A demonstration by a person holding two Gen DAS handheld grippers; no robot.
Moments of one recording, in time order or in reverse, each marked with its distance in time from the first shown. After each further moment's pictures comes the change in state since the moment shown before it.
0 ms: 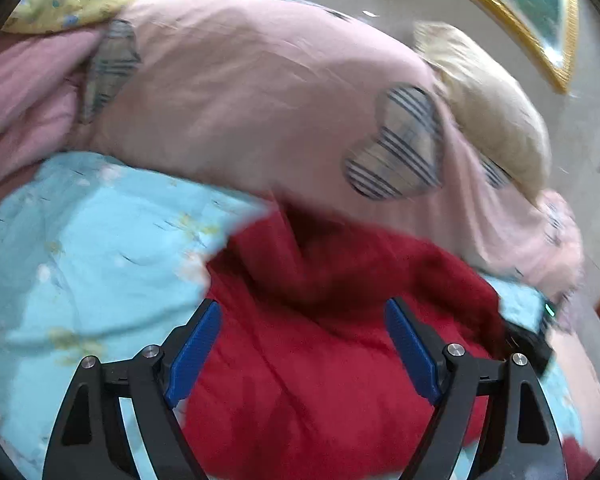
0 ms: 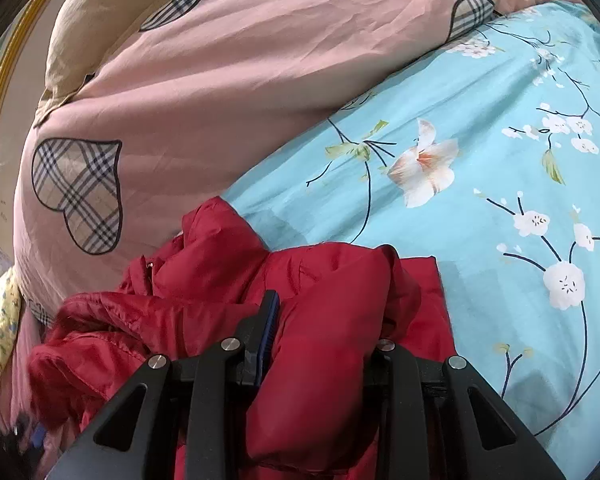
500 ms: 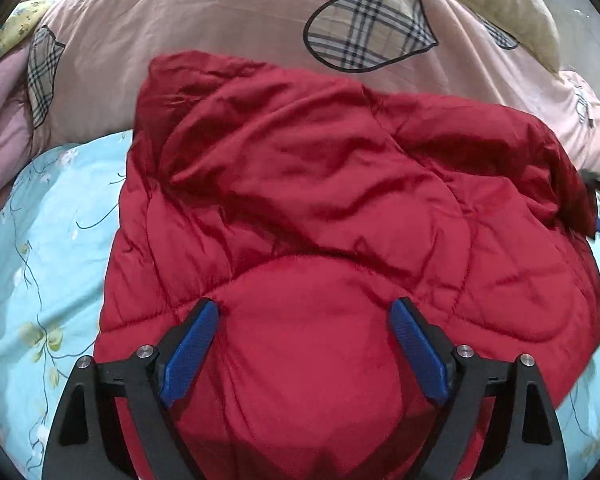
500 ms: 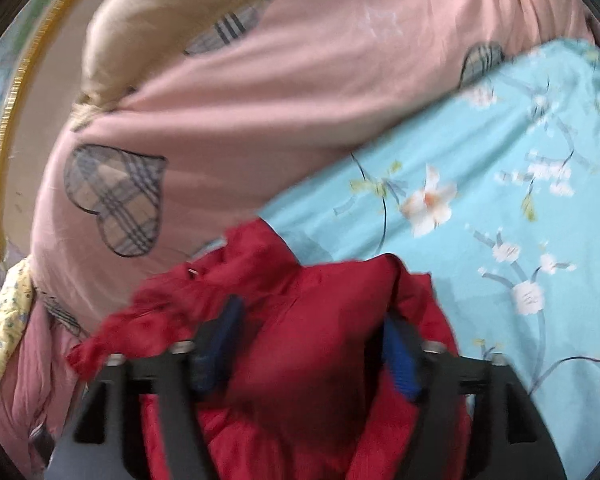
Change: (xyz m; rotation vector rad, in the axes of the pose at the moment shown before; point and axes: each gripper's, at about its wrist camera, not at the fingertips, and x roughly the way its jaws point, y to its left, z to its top) left arm 0.091 -0.043 -0.056 0.217 0.188 0.196; right arm -0.066 0.026 0.003 -0.077 -0.081 0.022
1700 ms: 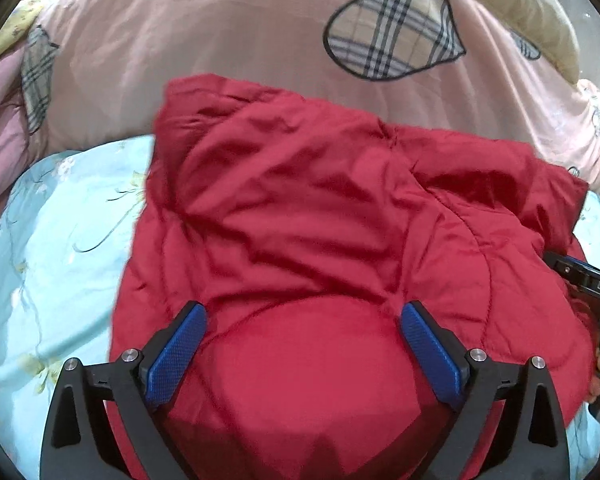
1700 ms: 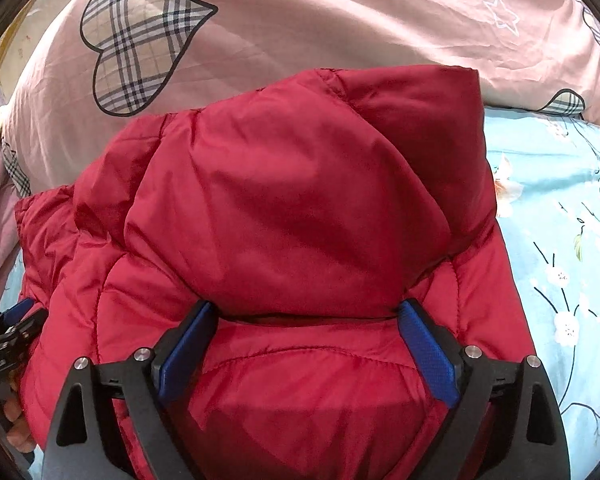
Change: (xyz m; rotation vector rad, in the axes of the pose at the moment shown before) left arm 0.040 0.013 0.033 -0.027 0.005 0.013; right arm 0.081 0.050 -0.051 -0.391 0.208 -0.141
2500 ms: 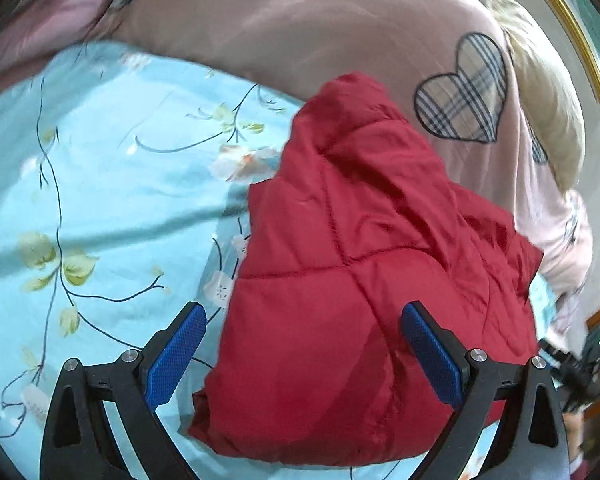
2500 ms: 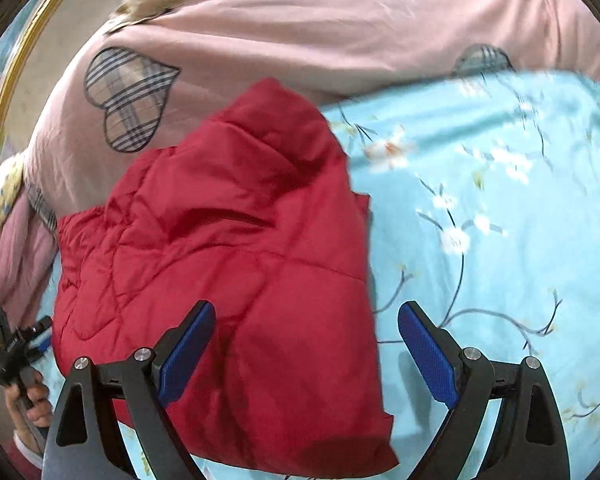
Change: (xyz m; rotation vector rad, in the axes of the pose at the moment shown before) left arm -0.046 0.124 -0.051 -0.378 0.014 -0.225; right arm -0.085 -0.078 -0.050 0.174 -0.014 0.083
